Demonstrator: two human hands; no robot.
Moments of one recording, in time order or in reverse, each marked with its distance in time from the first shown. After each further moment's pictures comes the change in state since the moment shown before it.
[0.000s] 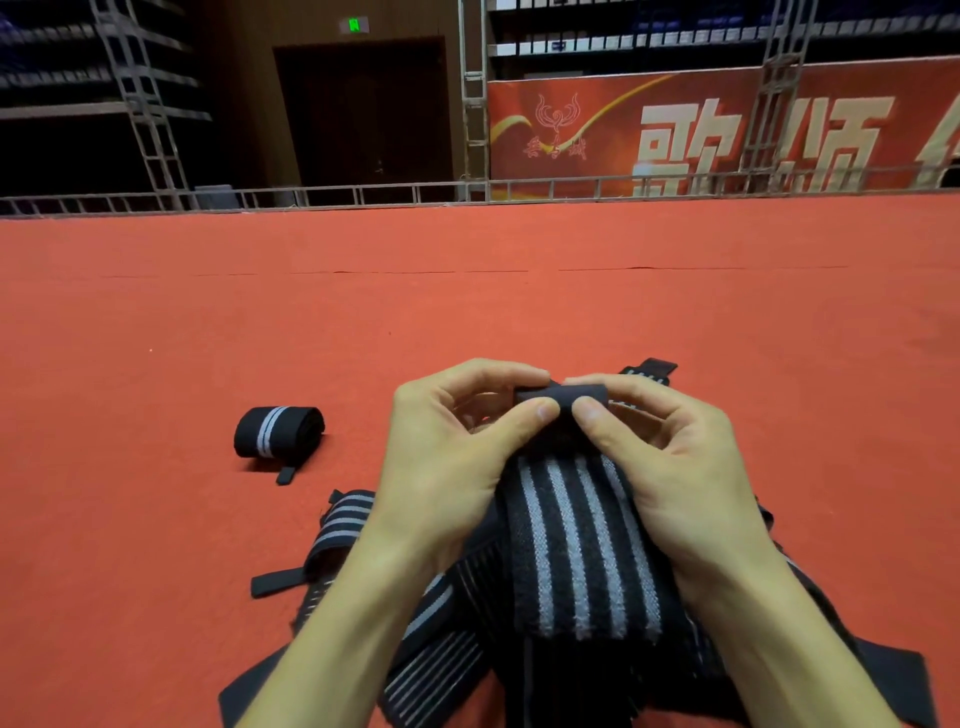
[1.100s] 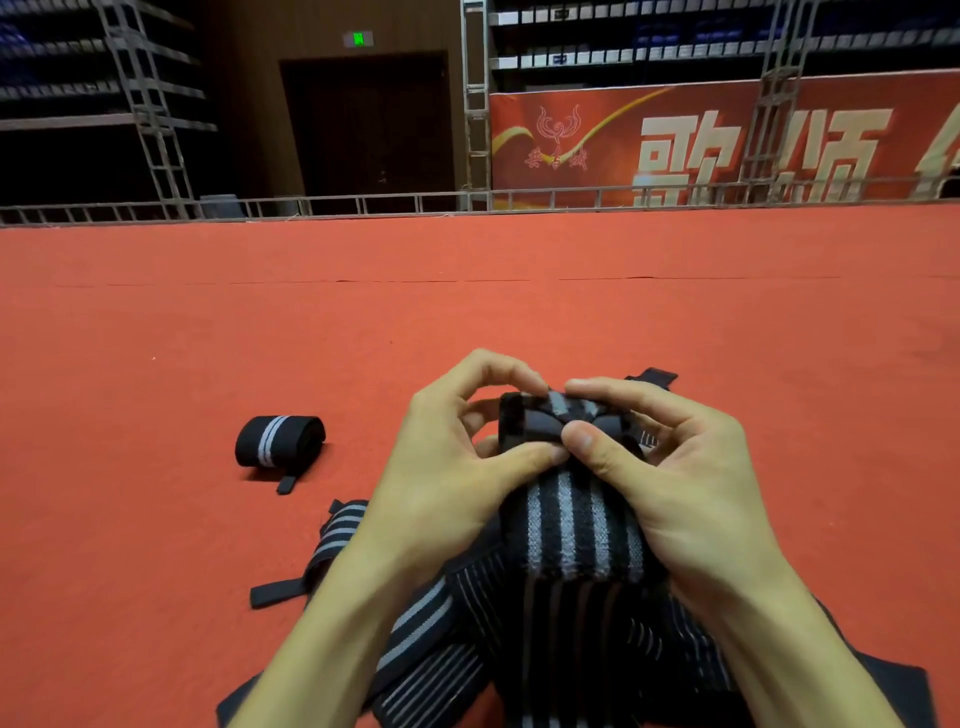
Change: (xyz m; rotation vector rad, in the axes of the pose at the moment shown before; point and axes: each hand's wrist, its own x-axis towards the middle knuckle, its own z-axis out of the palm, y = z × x) left_hand 0.002 -0.001 -0.012 0.078 -0.192 0.032; right_hand 0.000 -0.005 -0.003 -0.002 -0.028 -0.053
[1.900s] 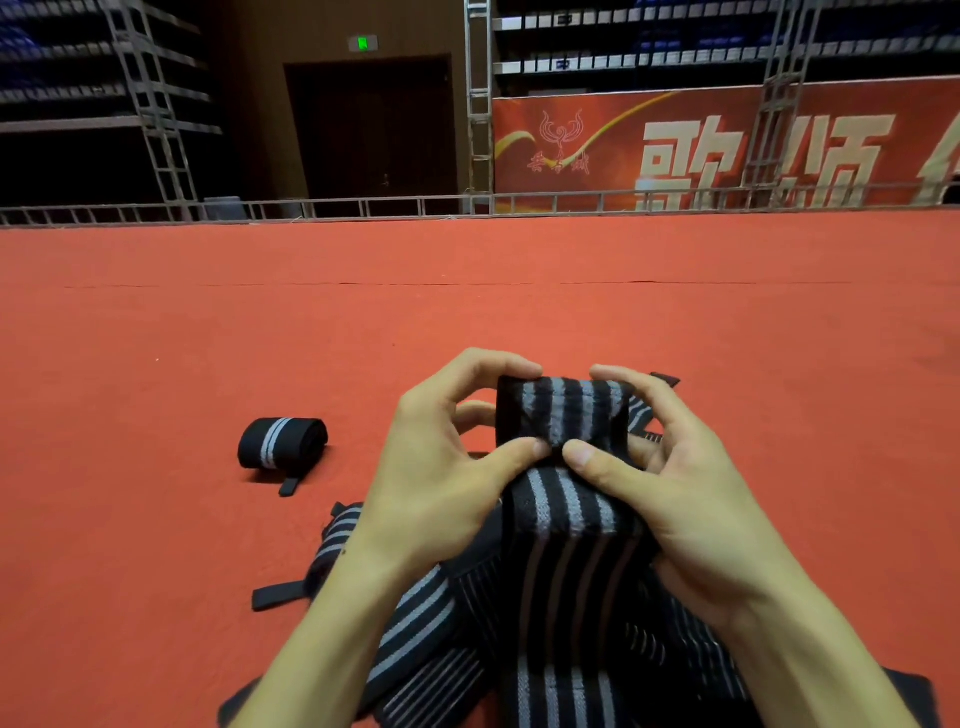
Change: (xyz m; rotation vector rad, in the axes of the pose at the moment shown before) left_hand 0.002 0.006 -0.005 0.249 0.062 0.129; right_hand 0.000 -0.002 -0.004 0.147 -0.106 0.246
